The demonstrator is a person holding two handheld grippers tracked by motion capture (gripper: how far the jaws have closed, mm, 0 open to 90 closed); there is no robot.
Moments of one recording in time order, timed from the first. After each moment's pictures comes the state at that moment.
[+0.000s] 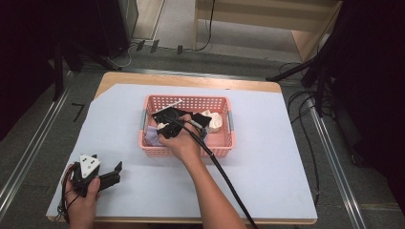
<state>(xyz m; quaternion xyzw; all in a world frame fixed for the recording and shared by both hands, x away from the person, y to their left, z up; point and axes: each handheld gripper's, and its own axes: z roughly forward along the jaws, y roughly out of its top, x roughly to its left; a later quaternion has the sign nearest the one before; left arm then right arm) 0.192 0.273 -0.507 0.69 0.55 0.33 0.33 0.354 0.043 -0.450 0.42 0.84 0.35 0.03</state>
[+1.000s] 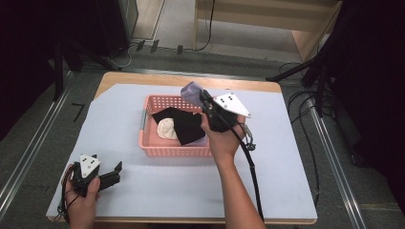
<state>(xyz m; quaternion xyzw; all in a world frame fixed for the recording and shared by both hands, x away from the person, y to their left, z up) 0.192 0.273 -0.507 0.69 0.56 0.33 0.33 0.323 -0.087 -0.384 0.42 0.62 0.59 0.31</state>
